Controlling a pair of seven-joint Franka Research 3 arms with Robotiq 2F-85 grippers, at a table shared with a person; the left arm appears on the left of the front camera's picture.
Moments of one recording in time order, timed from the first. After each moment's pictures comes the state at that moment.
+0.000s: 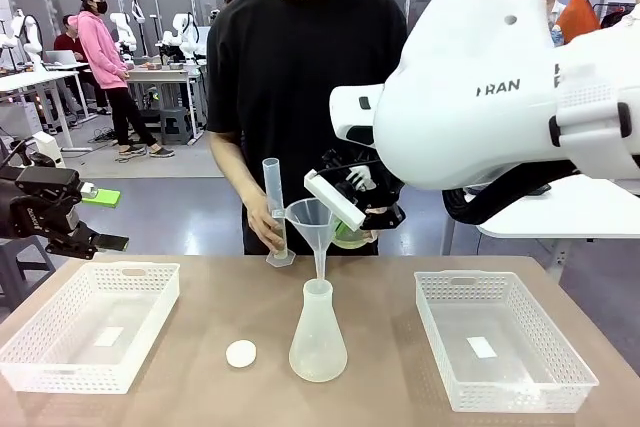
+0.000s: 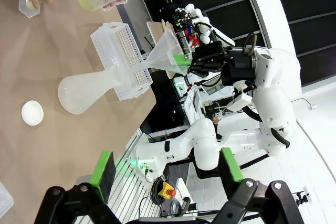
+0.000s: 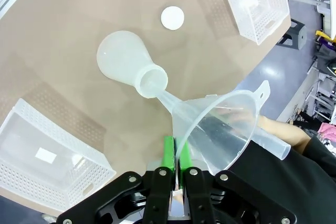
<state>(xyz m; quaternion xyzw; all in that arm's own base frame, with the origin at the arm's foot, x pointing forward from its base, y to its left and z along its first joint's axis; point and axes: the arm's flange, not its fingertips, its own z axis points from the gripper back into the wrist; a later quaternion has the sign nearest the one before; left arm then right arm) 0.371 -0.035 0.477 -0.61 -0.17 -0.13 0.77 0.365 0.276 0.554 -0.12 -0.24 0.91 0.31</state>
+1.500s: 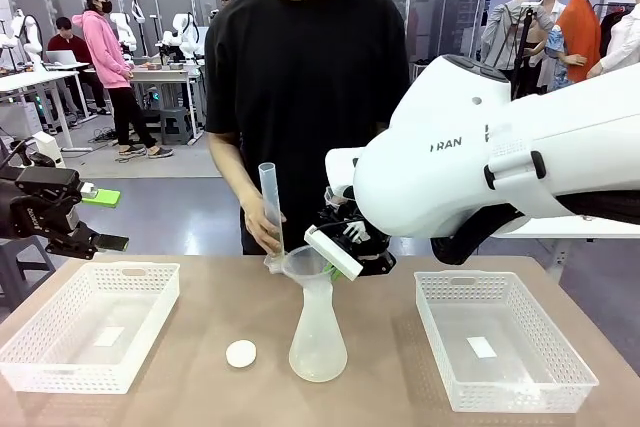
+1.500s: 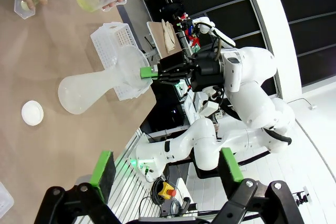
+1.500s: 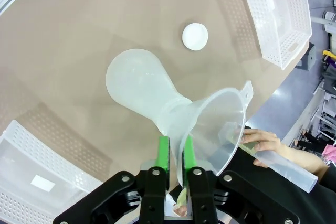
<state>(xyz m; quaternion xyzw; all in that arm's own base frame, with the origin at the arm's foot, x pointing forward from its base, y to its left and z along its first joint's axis) 0.371 -0.035 0.477 -0.61 -0.17 -0.13 0.77 0.379 0.281 0.482 -0.08 -0.23 0.93 0.29</state>
